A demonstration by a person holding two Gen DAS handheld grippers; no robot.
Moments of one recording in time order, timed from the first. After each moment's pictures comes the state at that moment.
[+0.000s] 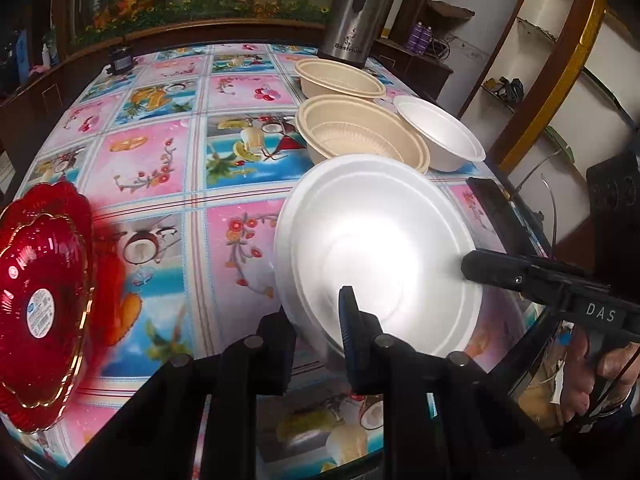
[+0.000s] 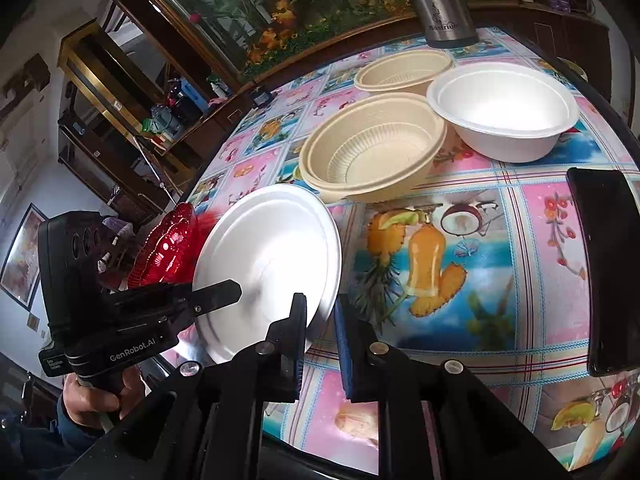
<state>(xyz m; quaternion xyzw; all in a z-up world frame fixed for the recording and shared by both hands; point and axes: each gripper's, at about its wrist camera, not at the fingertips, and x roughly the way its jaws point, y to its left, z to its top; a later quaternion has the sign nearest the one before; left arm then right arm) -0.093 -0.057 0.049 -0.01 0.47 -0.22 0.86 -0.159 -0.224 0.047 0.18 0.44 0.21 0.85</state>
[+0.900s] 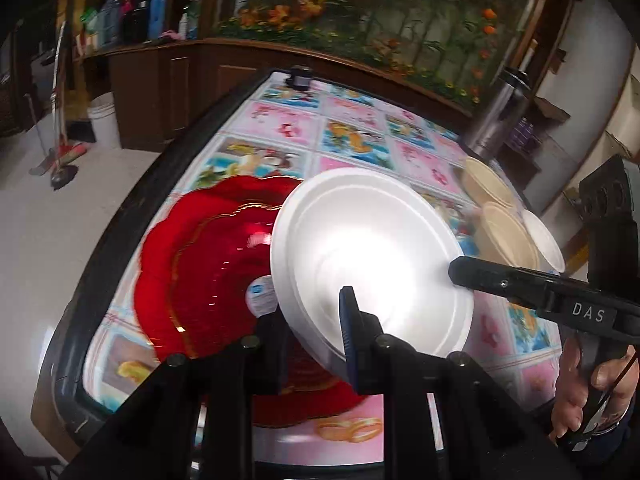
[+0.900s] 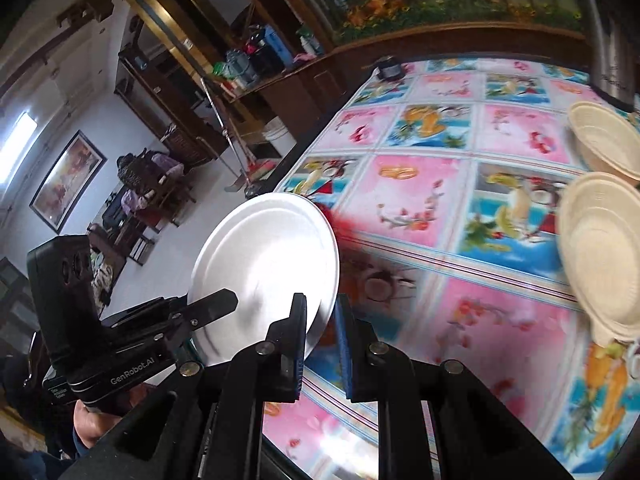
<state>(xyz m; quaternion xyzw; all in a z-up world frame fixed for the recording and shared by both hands) -0.107 0.146 0.075 -0.12 0.42 -0.04 0.90 -0.074 -0.023 0.078 0.10 0.45 0.35 0.81</state>
